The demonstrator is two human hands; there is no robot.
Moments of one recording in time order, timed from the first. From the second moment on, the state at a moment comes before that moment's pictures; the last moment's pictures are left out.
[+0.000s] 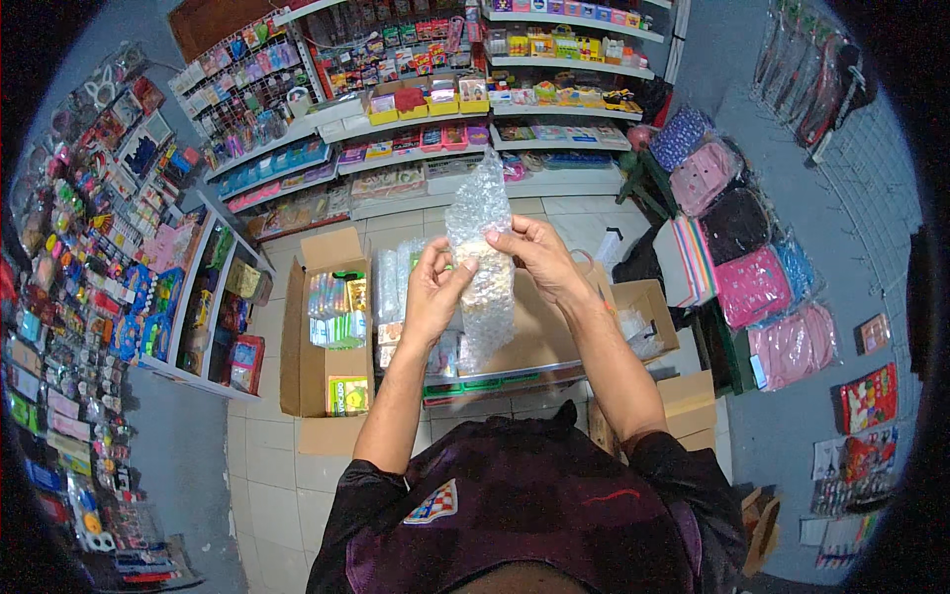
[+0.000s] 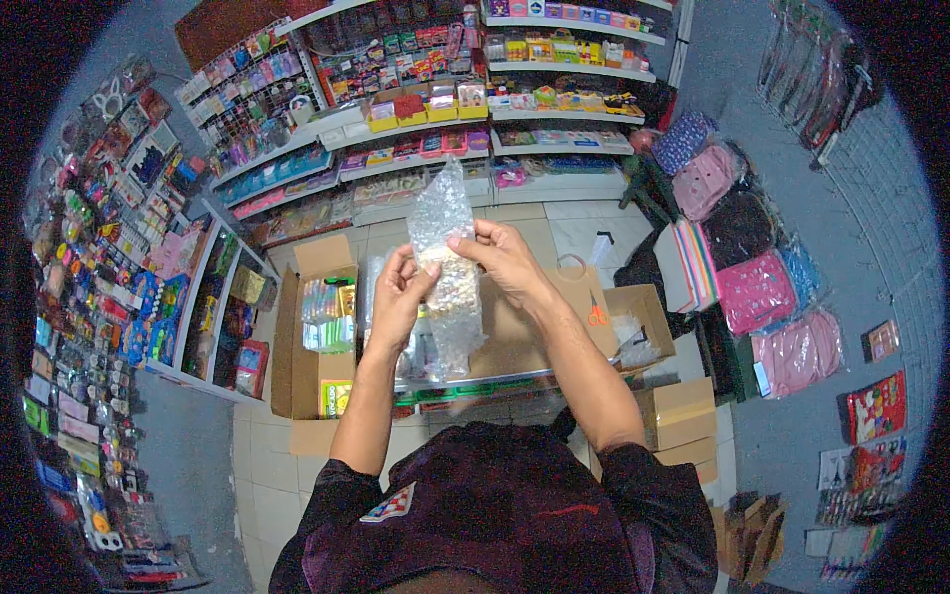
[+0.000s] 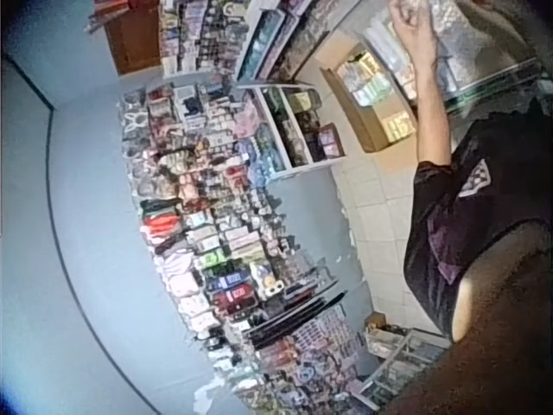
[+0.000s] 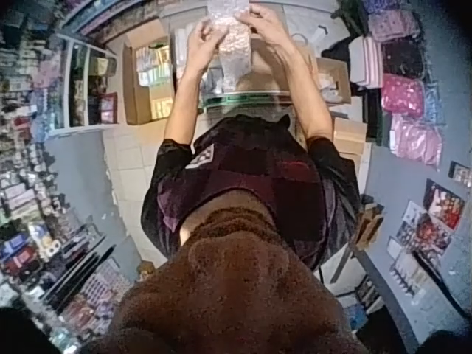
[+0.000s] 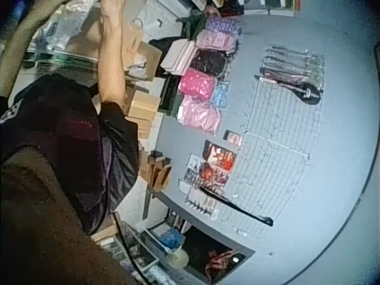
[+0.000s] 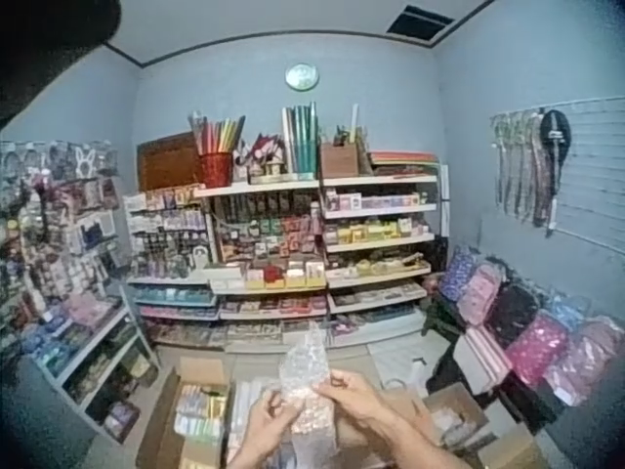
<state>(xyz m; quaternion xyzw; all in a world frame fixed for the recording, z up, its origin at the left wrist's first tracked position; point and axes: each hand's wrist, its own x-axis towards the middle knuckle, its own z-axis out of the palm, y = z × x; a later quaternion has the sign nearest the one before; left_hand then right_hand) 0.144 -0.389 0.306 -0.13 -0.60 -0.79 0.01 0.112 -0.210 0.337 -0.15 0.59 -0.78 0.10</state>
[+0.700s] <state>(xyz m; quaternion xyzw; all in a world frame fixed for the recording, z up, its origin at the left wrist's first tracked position) 0.137 -0.406 0.320 -0.17 -0.71 -0.68 0.08 0.105 -0.219 0.324 -0.15 0.61 -0.77 0.06</state>
